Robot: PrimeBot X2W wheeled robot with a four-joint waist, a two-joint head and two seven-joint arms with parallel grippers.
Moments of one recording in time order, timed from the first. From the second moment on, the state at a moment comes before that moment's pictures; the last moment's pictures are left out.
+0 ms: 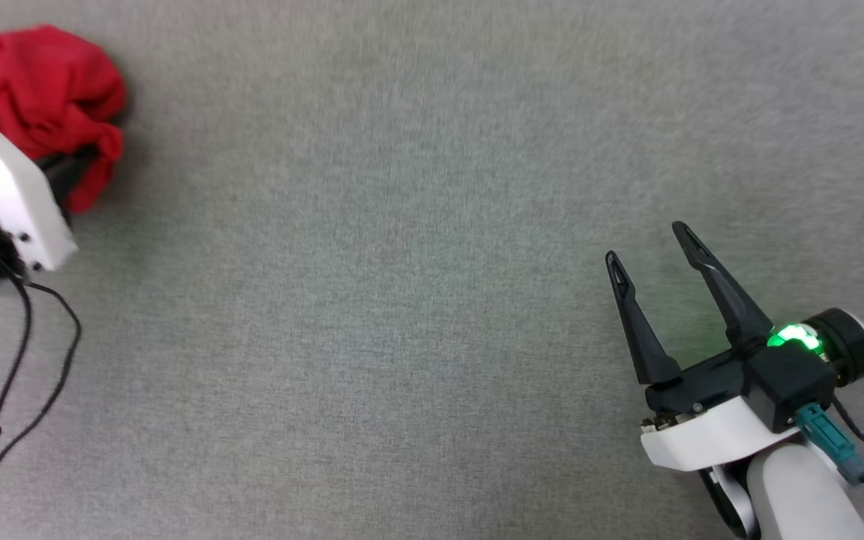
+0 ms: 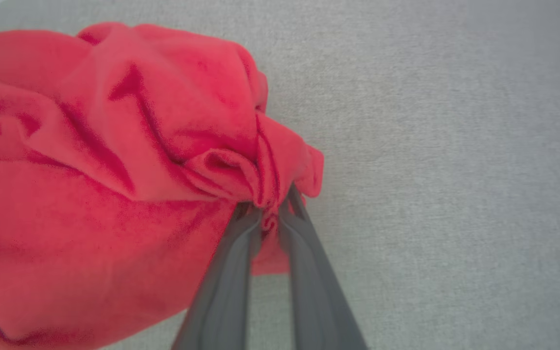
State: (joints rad) left arm -0.84 0.78 -0.52 0.46 -1.03 -0.13 0.43; right arm -0.20 -0.13 0.21 -0.02 0.01 0.13 -0.26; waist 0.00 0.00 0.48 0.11
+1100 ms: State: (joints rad) left arm -0.82 0.10 -1.03 0.49 -0.84 -0.12 0.12; right arm -0.12 -0.06 0.03 -0.01 0.03 0.13 -0.26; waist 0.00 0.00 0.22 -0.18
